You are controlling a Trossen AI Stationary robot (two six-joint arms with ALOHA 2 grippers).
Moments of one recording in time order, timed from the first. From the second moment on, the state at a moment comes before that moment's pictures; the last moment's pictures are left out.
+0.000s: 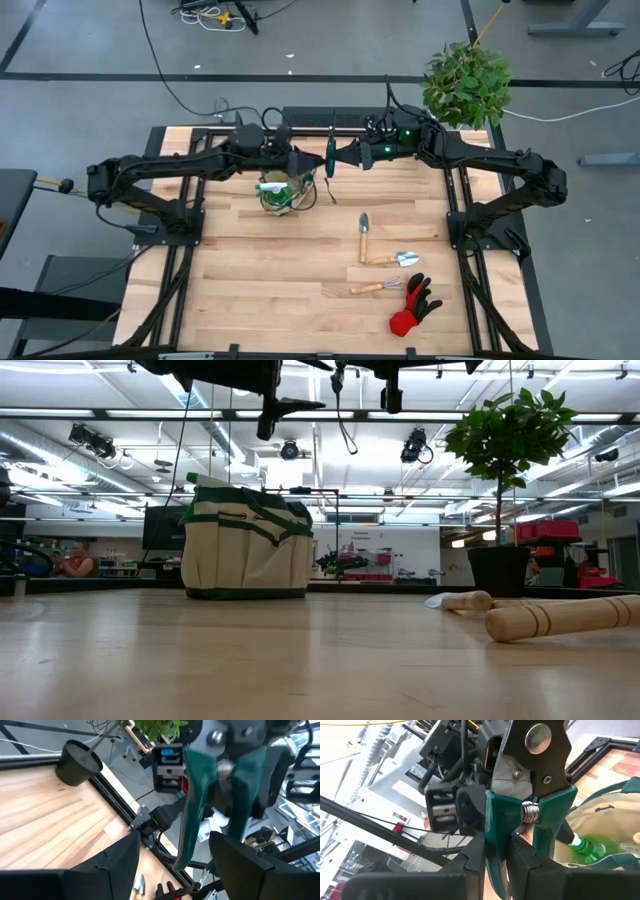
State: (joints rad) left arm 0.28 1.33 0.98 0.26 0.15 -0.85; right arm -0.30 1.37 1.22 0.02 -0.40 0.83
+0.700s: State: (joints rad) left arm 0.26 1.38 0.98 0.34 0.13 -0.85; right arm -0.30 1.37 1.22 0.02 -0.40 0.83
